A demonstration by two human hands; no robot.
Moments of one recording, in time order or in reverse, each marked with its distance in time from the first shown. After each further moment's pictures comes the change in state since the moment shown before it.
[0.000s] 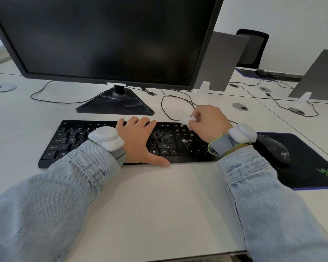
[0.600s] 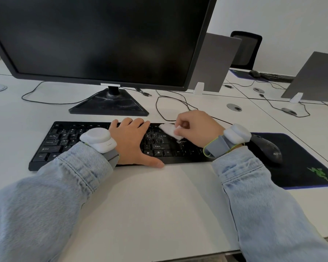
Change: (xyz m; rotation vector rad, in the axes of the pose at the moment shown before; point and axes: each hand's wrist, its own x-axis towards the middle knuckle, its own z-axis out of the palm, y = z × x) left_hand -0.002 0.003 -0.003 0.008 -0.002 -0.010; right_hand -0.007 -0.004 -0.005 0.071 -0.217 -0.216
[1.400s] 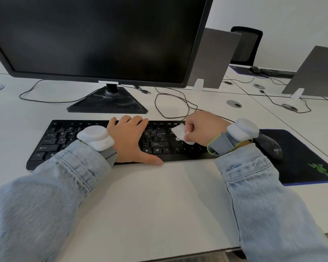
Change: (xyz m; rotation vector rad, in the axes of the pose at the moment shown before) left_hand 0.000 0.000 0.001 0.011 0.017 0.001; right_hand -0.010 -0.004 -0.014 -0.232 -0.155 0.110
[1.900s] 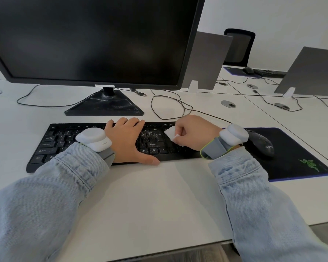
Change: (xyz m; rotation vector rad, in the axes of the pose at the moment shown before) left_hand -0.001 0.001 -0.002 -0.017 0.005 -0.003; right_hand -0.011 -0.007 0.004 0.118 -0.012 -0.041
